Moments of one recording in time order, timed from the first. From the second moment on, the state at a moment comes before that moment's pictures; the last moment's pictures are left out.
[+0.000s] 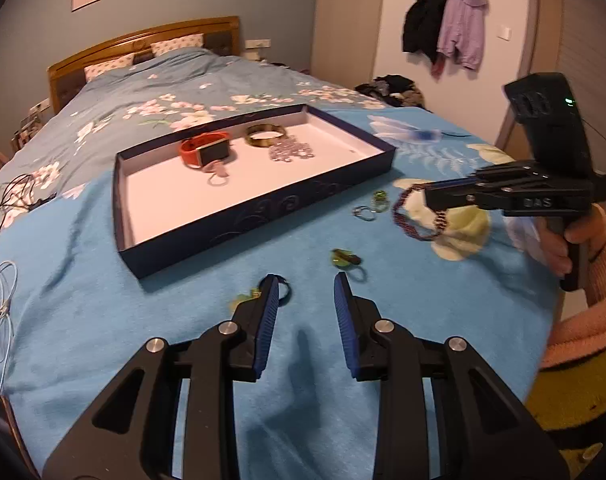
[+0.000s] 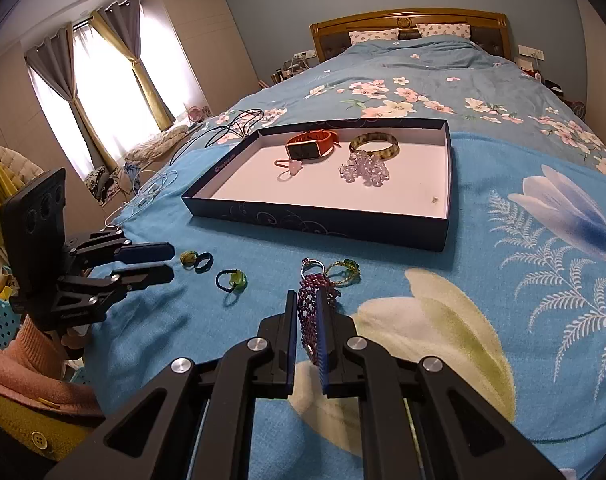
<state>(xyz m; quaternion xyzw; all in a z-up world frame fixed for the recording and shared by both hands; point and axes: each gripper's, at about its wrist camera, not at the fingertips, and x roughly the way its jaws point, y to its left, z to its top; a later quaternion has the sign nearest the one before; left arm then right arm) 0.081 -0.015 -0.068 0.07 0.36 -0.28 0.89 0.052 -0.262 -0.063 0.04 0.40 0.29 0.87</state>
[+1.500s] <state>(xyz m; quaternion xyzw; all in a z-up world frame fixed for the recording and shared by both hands) 0.106 -0.026 -0.049 0.08 0.36 -0.24 0.90 0.063 -0.249 -0.011 0.02 0.34 0.30 0.89</state>
